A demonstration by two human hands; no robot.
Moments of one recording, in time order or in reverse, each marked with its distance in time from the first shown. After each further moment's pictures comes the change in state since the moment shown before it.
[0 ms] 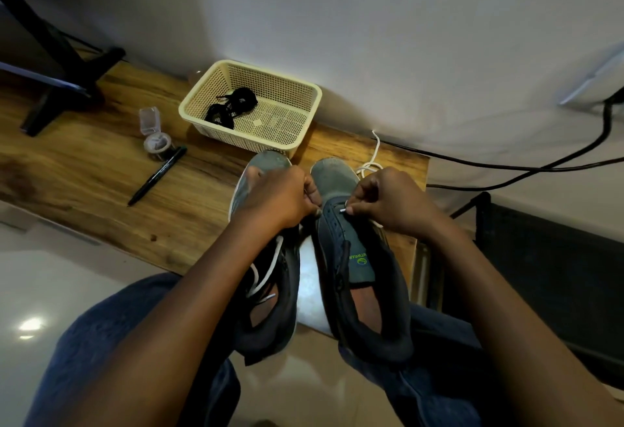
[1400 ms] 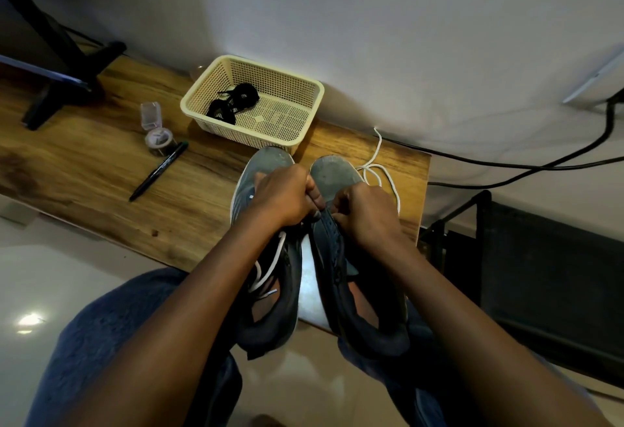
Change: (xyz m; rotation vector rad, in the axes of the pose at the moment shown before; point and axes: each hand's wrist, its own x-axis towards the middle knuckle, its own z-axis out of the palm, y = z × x) left_hand 0.000 0.000 0.000 -0.099 -0.068 0.014; right_hand 0.000 -0.018 0.050 -0.181 0.143 0.116
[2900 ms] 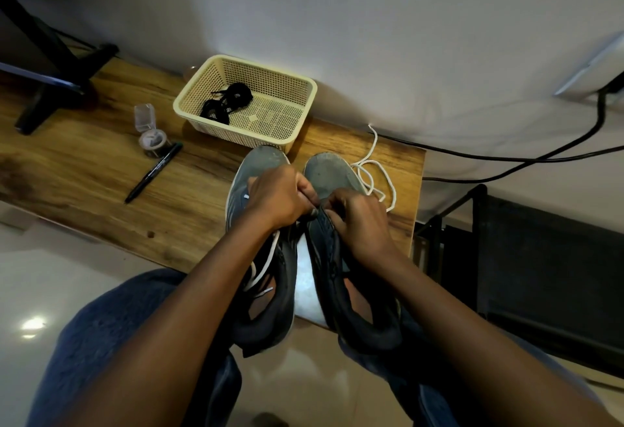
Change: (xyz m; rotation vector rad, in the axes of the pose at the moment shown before) left_hand -0.004 0.000 0.006 -0.142 0.028 -0.053; right_hand -0.013 0.012 0.015 0.188 0.158 -0.159
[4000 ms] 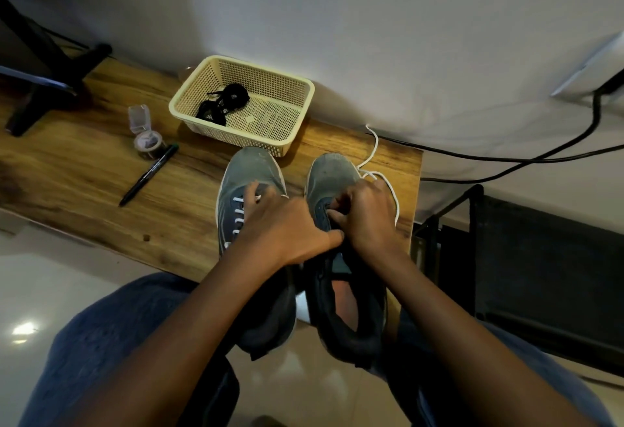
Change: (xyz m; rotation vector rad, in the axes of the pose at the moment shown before) left_hand -0.037 0.016 0.002 0.534 -0.112 0.005; right_hand 0.006 -0.008 -0.006 -0.142 0.030 0.196
